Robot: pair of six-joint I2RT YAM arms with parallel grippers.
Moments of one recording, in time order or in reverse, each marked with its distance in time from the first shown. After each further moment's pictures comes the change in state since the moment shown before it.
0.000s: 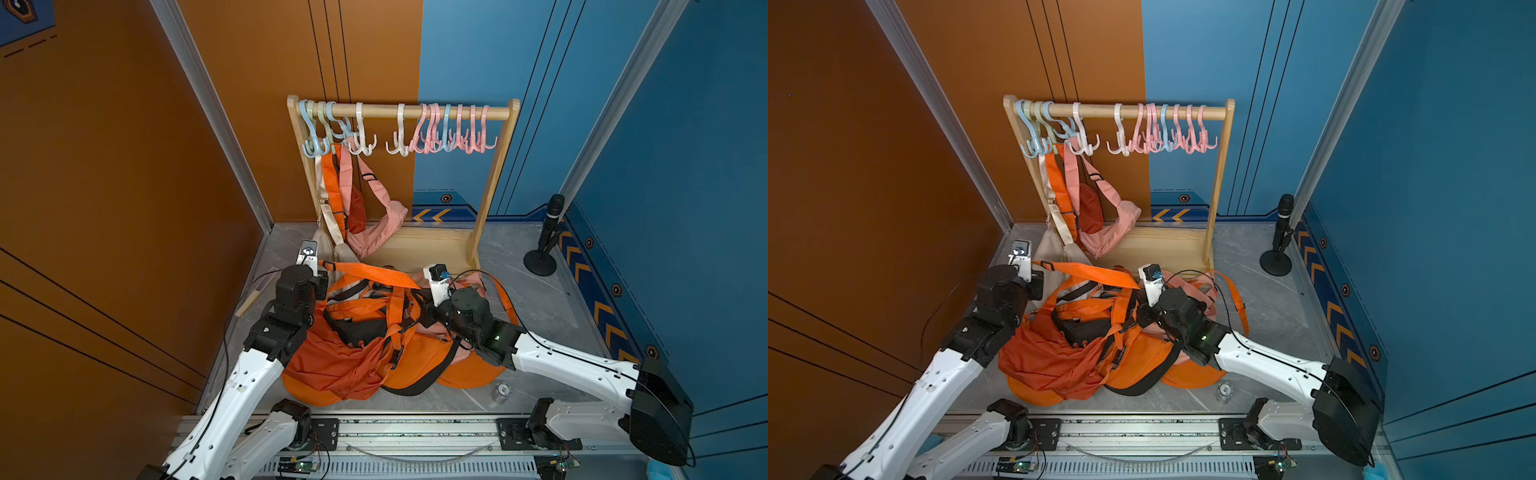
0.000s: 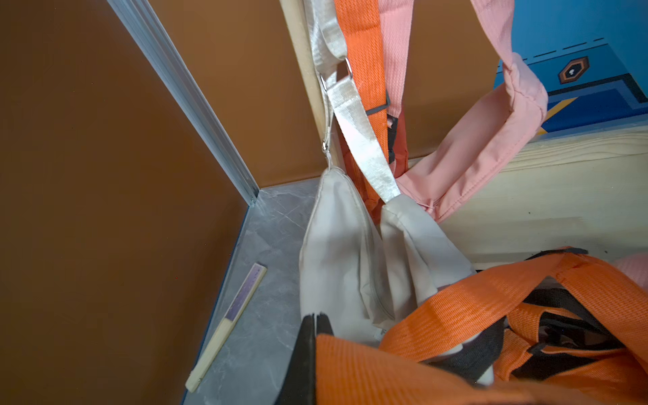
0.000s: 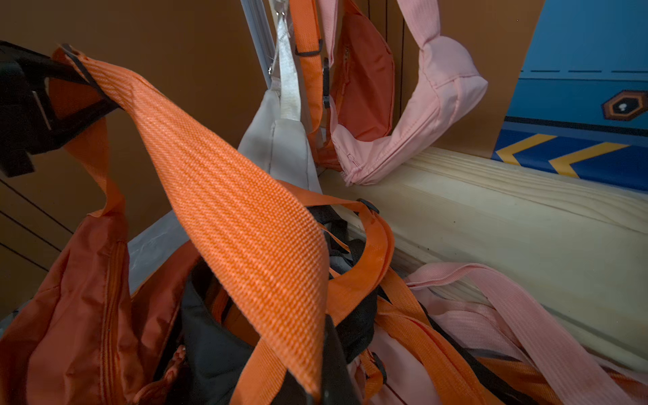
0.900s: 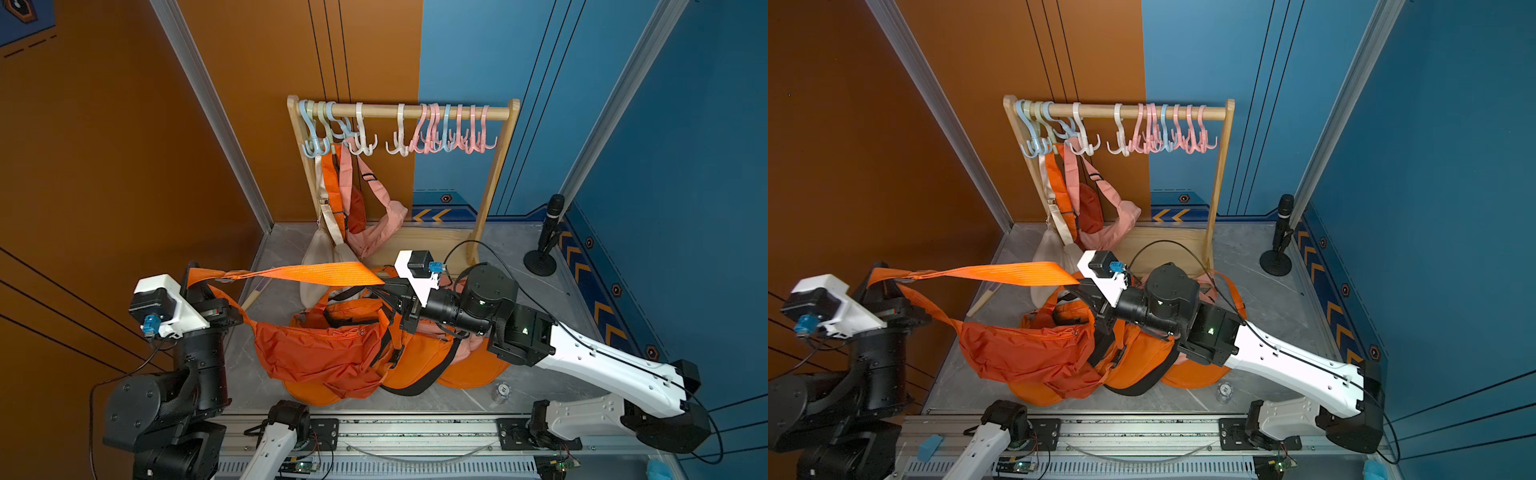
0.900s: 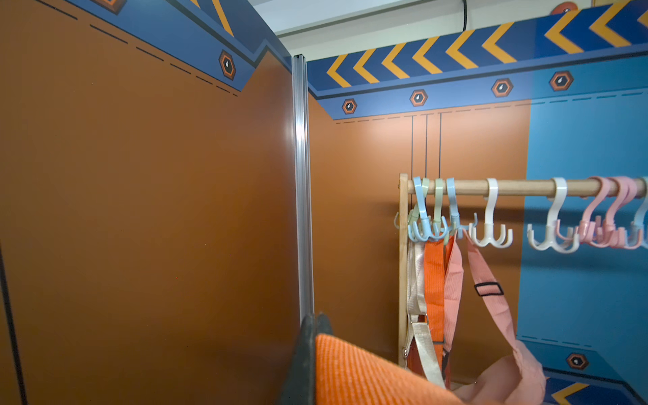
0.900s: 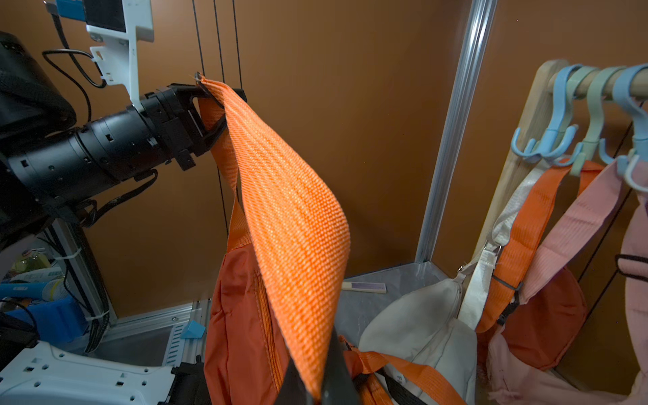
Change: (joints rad) left arm 0.110 -0.482 0.337 -0.103 -0.037 0.140; right arm 0.281 -0.012 0.557 -0.251 -0.236 -0.278
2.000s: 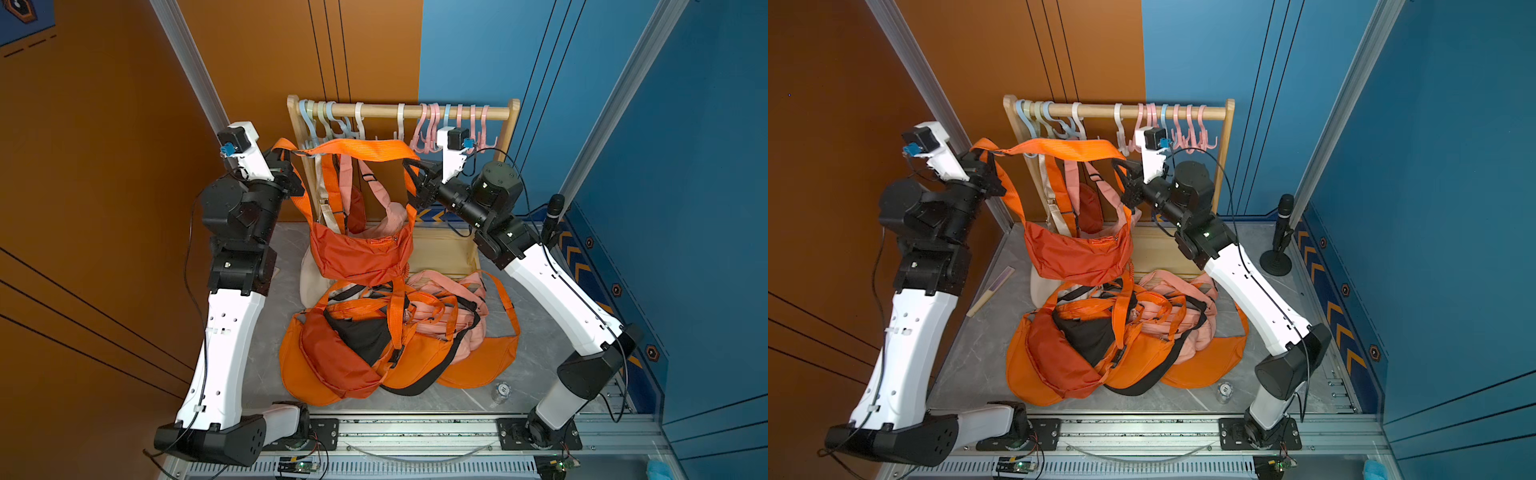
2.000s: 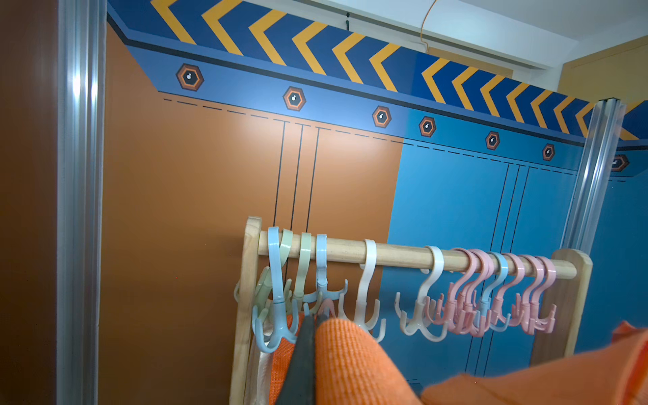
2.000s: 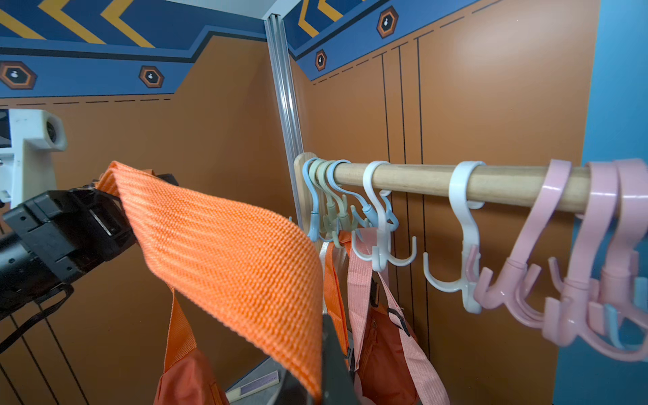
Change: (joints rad) left arm 0.145 0.776 0.404 0.383 0.577 -0.403; right arm -0.517 0.394 0.603 -0.013 -0.148 0.185
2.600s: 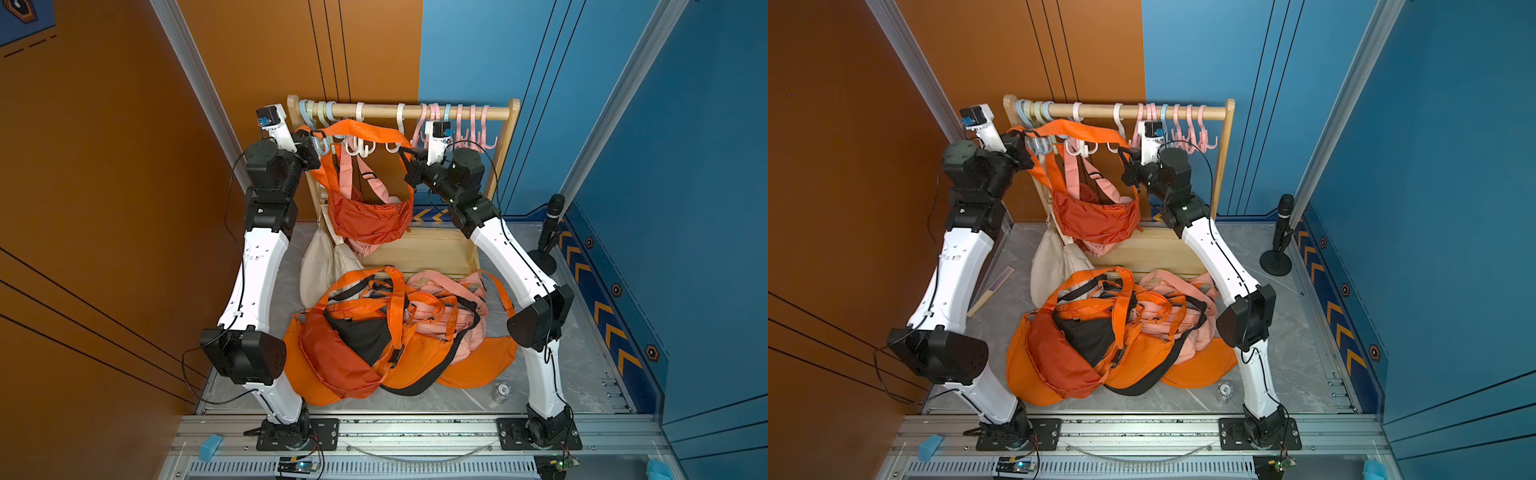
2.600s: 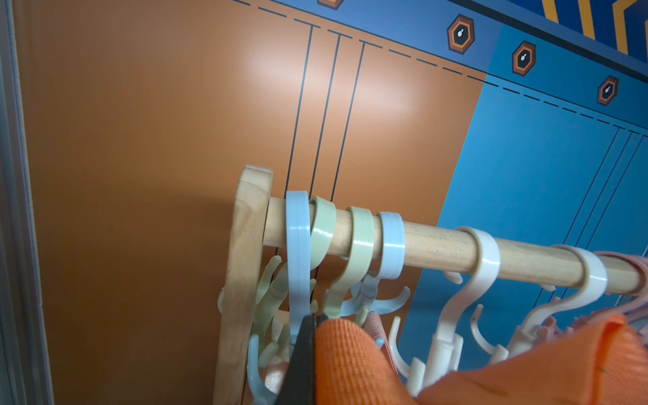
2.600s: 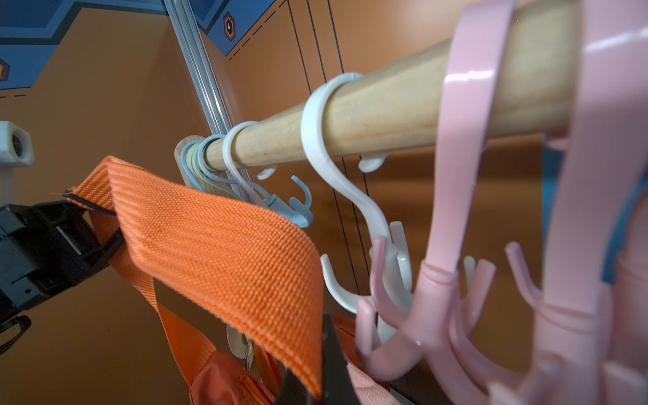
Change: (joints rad) left arm 0.029 0.468 0.349 -0.014 0.010 -0.057; right arm -0.129 0.450 0.409 -0.017 0.000 0.116
